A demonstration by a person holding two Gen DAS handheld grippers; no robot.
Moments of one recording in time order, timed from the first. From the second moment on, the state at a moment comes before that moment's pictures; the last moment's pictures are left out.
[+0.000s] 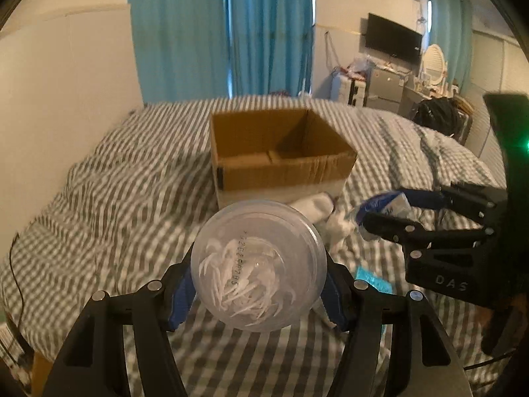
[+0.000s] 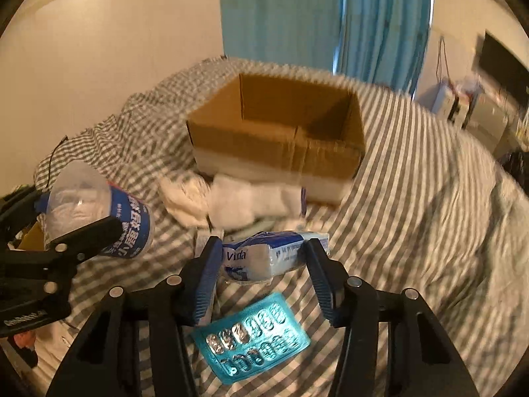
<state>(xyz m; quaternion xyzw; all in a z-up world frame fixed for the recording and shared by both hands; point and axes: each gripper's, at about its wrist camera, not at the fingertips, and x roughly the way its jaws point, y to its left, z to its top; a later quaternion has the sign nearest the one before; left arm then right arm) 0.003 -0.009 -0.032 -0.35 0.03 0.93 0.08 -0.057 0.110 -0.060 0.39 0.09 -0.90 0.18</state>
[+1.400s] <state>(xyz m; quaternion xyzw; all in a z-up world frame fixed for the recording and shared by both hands) -0.204 0.021 -0.063 -0.41 0.04 0.91 0.08 -0.263 0.115 -0.028 0.36 0.06 -0.91 0.18</state>
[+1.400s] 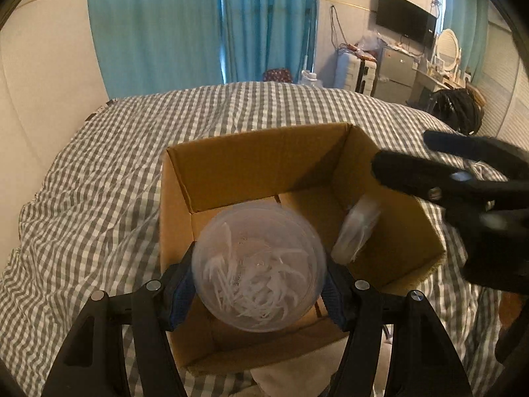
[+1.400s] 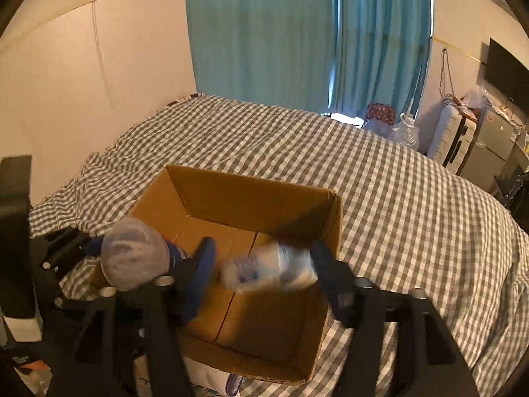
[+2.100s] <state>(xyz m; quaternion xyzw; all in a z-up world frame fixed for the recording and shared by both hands) -0.093 -0.017 0.014 -0.35 0.04 0.94 0.05 -0.129 0.147 0.067 0.33 0.08 -0.94 0.06</state>
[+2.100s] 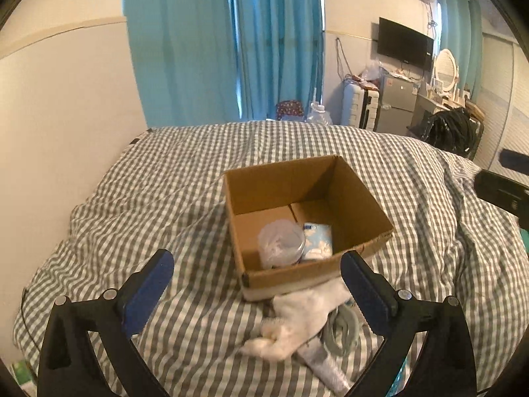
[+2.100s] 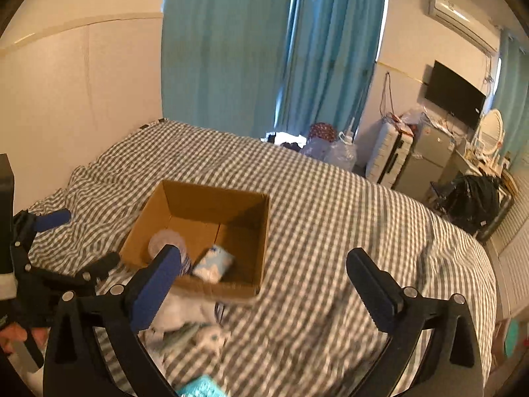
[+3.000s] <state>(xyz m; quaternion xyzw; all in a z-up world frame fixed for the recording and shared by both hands) -0.038 -0.019 -0.114 -0.40 0.05 0.91 0.06 -0.041 0.146 -0.110 0.49 0.00 -0.87 -0.01</state>
